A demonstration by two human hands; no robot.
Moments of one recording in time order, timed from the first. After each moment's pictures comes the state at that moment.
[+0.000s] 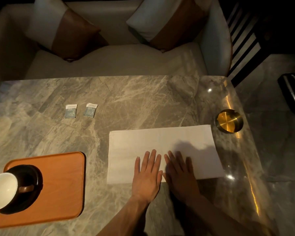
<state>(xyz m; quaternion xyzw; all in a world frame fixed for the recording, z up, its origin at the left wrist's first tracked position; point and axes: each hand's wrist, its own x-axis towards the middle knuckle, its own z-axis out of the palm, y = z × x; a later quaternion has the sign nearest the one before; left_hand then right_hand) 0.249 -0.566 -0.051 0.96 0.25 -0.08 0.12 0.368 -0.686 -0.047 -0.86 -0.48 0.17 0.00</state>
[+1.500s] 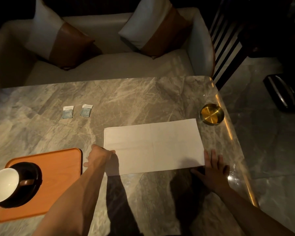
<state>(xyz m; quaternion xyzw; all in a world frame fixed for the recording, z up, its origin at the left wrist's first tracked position) 0.225 -0.431 -0.011 0.62 0.70 -0.10 0.33 0.440 -0.810 -0.047 -0.92 -0.22 0.31 0.03</state>
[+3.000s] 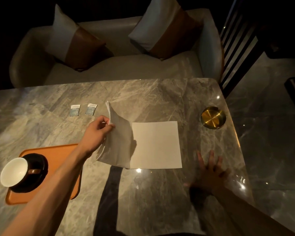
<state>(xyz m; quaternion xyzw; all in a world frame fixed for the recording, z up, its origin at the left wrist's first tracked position) 0.255 -0.455 0.128 0.72 0.44 0.12 0.52 0.450 -0.803 -0.018 -0.89 -0.26 0.37 0.03</state>
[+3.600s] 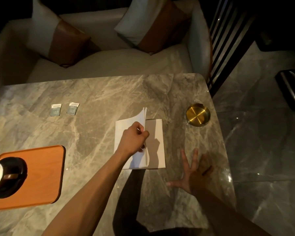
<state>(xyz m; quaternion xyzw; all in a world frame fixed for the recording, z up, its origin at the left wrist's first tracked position) 0.379 -0.566 0.074 0.75 0.44 0.01 0.49 0.456 -0.804 -0.018 -0.87 -0.26 0.41 0.05</state>
